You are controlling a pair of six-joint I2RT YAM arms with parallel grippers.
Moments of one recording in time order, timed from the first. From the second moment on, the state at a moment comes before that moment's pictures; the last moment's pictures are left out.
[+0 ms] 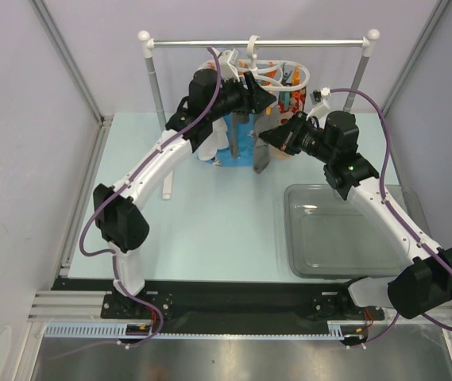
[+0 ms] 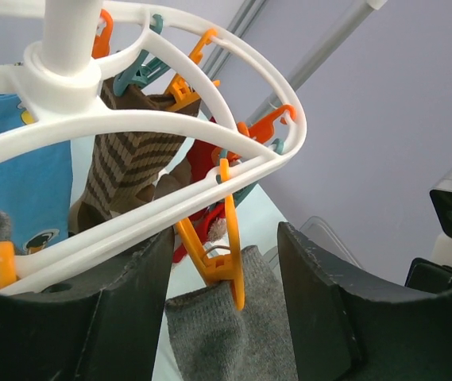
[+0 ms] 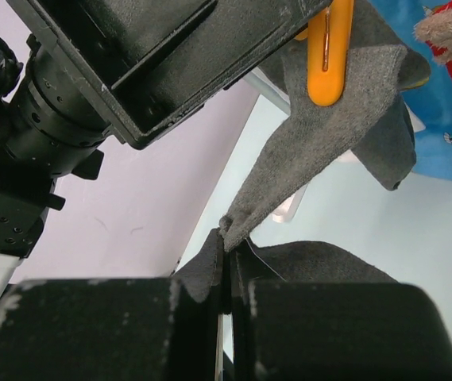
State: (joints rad) left arm -0.57 1.91 1.96 -0.11 0.30 -0.54; right arm 0.38 1.31 1.24 -0.02 -0.45 0.78
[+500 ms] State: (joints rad) left arm -0.57 1.97 2.01 -0.09 0.29 -0.59; right arm 0.37 1.31 1.22 -0.01 -0.46 0.78
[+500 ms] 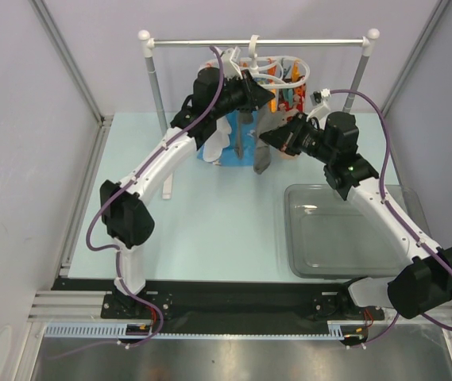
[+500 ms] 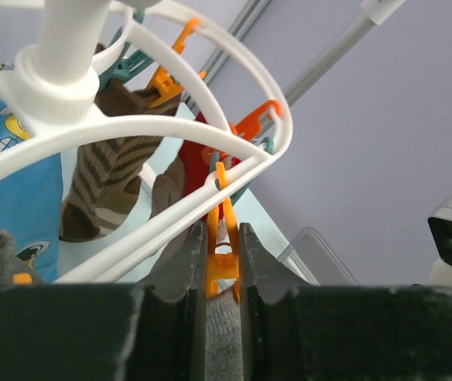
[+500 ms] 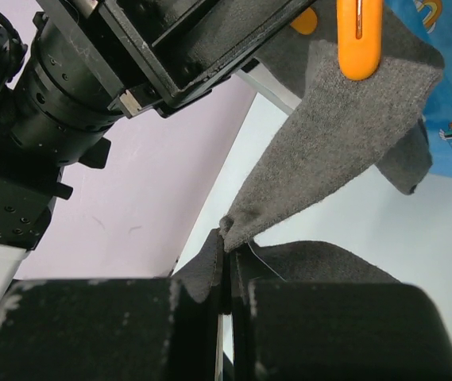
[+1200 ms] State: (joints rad) left arm -0.60 1.97 2.03 -0.14 0.22 -0.61; right arm 0.37 1.31 1.22 -0.01 -0.46 0.78
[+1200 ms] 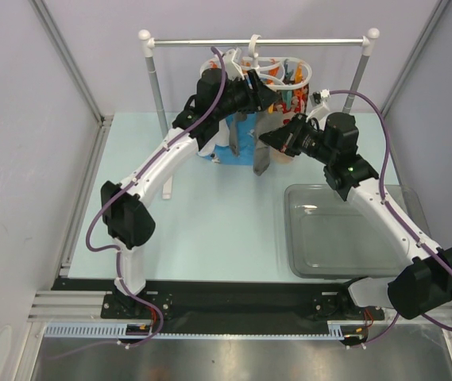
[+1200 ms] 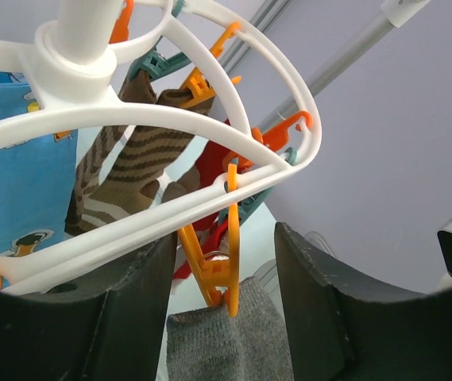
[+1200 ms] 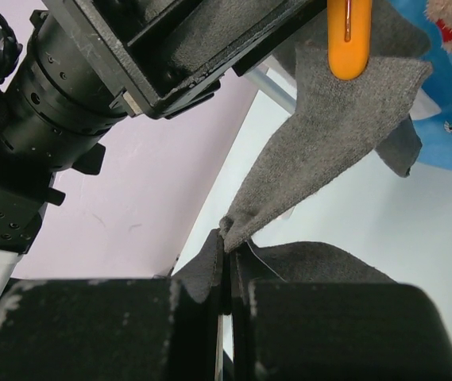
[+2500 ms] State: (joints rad) left arm -0.59 1.98 2.09 -0.17 0.26 -0.64; right arm 0.02 0.94 1.09 -0.63 -0.30 0.61
